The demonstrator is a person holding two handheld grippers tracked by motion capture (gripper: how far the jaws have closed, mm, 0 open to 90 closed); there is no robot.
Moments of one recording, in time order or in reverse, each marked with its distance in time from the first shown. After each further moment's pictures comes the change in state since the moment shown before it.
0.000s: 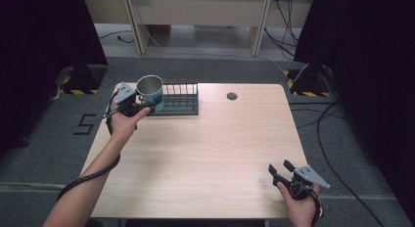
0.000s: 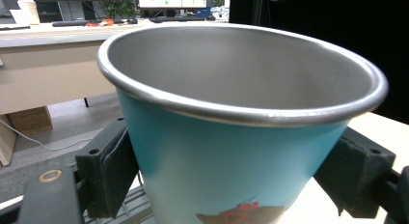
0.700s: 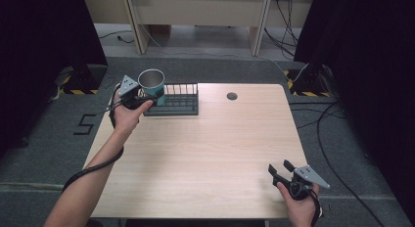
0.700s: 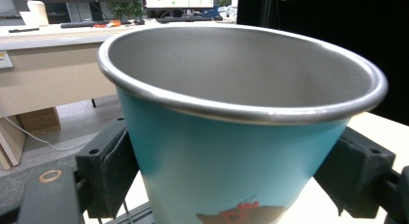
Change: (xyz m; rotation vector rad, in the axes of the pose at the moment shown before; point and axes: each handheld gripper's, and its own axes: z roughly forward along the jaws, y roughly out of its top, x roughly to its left) left arm 0.008 0.012 0.019 0.003 0.030 0.003; right arm 0.001 0.000 0.000 0.002 0.002 -0.002
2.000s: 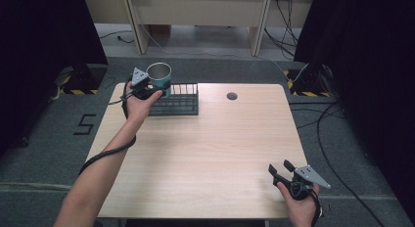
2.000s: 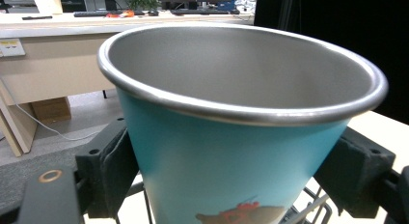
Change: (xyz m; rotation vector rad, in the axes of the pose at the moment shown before) left arm 0.005 0.000 0.050 0.022 0.062 -0.041; right arm -0.002 0.000 0.000 -0.003 0.003 0.001
